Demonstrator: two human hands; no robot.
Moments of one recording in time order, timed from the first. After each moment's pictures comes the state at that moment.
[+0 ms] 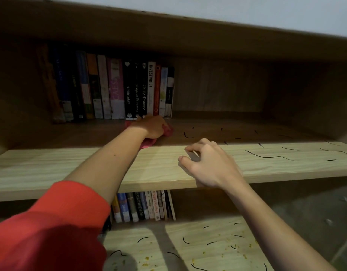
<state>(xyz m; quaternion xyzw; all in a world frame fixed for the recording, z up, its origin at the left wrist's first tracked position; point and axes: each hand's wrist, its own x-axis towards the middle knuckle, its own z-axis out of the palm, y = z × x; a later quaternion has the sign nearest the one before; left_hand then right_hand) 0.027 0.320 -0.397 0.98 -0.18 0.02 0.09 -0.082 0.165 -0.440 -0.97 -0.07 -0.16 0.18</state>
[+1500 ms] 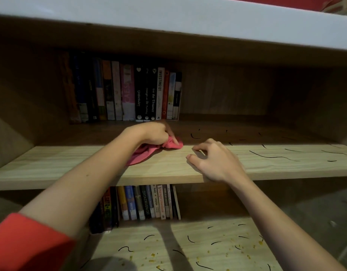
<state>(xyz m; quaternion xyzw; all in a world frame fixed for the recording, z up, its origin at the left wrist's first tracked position) -0.026 0.335 -0.387 0.97 -0.18 -0.04 0.13 -0.081 0.166 -0.439 -0.97 -0.07 -0.16 0.18</state>
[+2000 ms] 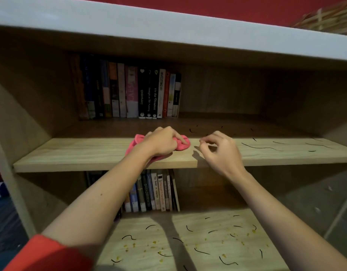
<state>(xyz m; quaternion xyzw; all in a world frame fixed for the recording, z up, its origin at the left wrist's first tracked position) -0.071 0.331 -0.417 0.95 -0.21 0.07 0.20 -0.113 0.161 -0.447 -0.90 -0.09 -0.34 0.27</state>
